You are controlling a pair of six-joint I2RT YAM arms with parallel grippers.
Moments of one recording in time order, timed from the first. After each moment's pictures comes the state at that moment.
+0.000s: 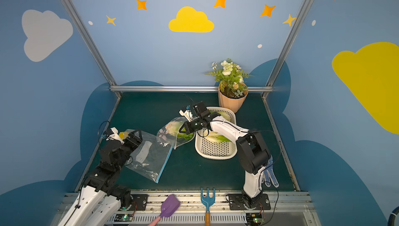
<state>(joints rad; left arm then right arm) -0.21 0.57 0.56 -0.34 -0.14 -0.88 0.67 1.84 1.41 -0.45 -0.72 0.18</state>
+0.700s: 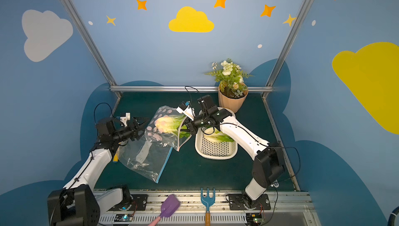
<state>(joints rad) 0.19 1.13 0.63 0.08 0.97 -1.04 0.67 1.62 1.43 -0.55 -0.91 -0.15</state>
